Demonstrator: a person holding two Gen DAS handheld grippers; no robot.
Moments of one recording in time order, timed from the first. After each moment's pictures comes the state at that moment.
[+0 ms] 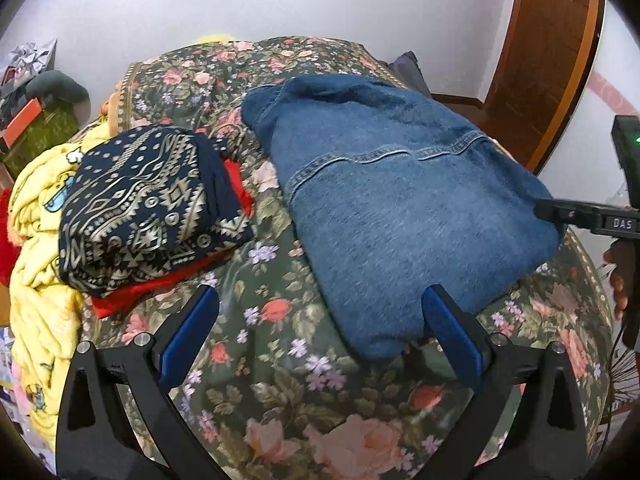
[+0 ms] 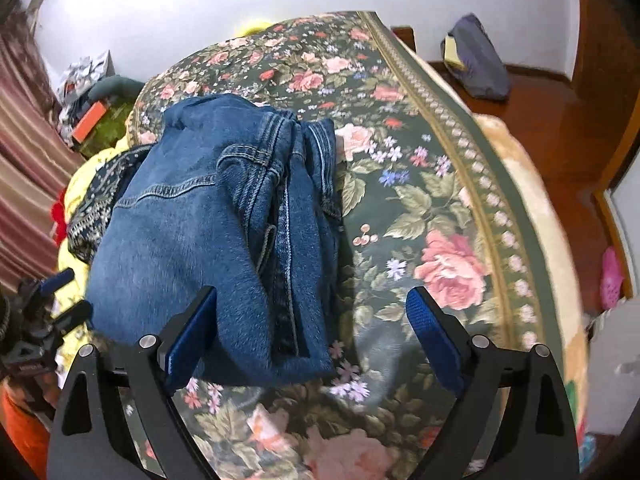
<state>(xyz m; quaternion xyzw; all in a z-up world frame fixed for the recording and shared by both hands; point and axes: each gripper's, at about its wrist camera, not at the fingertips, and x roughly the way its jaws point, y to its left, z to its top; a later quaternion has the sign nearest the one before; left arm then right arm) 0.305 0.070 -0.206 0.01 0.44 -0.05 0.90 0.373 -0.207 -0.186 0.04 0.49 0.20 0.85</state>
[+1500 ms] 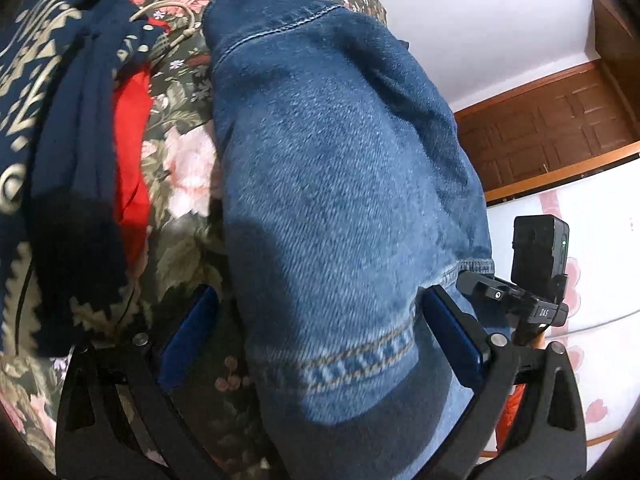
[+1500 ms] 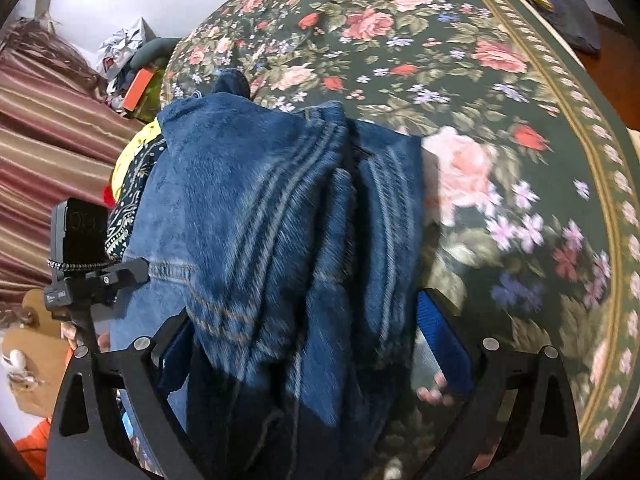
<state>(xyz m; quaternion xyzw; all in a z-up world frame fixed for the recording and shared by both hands) 0.471 0.109 -0.276 -0.30 0.55 -0.18 0.76 0.493 -0.146 -0.242 0.12 0.59 0.36 0.71</state>
